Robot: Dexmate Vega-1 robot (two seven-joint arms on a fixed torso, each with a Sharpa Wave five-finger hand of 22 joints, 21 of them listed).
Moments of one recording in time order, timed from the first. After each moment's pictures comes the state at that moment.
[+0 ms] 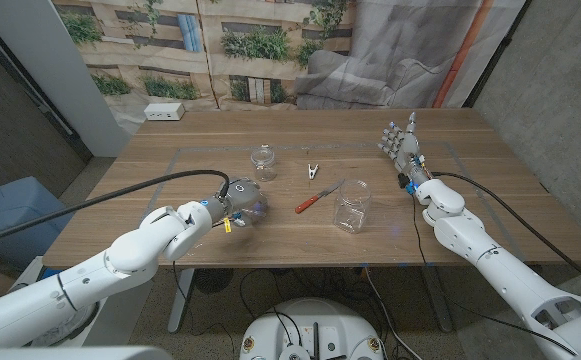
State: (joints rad) left arm 1.11 1.07 0.53 -2.15 1.10 0.20 -0.23; left_hand 0.90 -0.04 0.58 -0.18 0.19 0.58 -0.08 0.22 0.18 0.67 -0.19 0.21 0.17 0.31 -0.04 0.19 0.16 0.26 0.01 0.20 0.17; right arm -0.84 -0.51 -0.37 -1.30 0.65 0.29 0.03; right_hand -0.02 0.06 -0.30 0.18 0.31 -0.10 -0.11 0.21 0.25 -0.02 -0.04 0.26 0.36 -0.05 -0.03 0.23 0.62 0.08 0.09 0.28 0.21
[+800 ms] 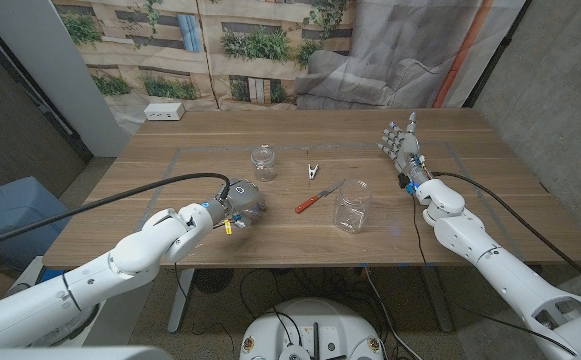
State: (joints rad) left arm 1.09 1.06 0.55 -2.12 1.12 0.20 -0.20; left_hand 0.92 -0.02 0.54 -0.17 0.19 0.67 -0.09 0.22 0.18 0.77 -0.20 0.21 0.17 0.38 -0.04 0.19 0.16 0.32 -0.01 0.20 0.17; right arm -0.84 -0.51 -0.37 -1.30 0.65 0.29 0.03; right_hand -0.02 0.06 -0.30 0.18 0.31 -0.10 -0.11 0.21 0.25 -0.02 -0.04 0.26 0.36 -0.05 -0.03 0.23 0.62 0.08 0.09 0.28 0.21
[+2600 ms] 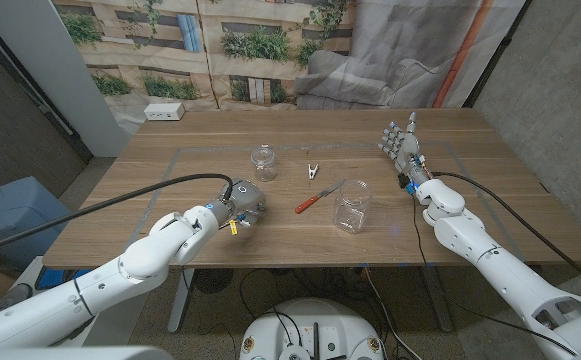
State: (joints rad) left arm 1.09 1.01 0.59 -2.11 1.14 0.26 -0.19; left_hand 0.89 0.03 0.46 -0.16 0.18 0.86 -0.09 0.22 0.18 0.96 -0.21 0.21 0.17 0.51 -0.05 0.19 0.16 0.41 -0.02 0.21 0.17; right arm -0.84 -0.51 -0.37 -1.30 0.65 0.29 0.03; right_hand -0.02 0.06 -0.30 0.18 0.31 -0.10 -0.11 0.21 0.25 -0.02 -0.04 0.26 0.36 -0.05 -0.03 0.23 0.62 0.08 0.09 0.28 0.21
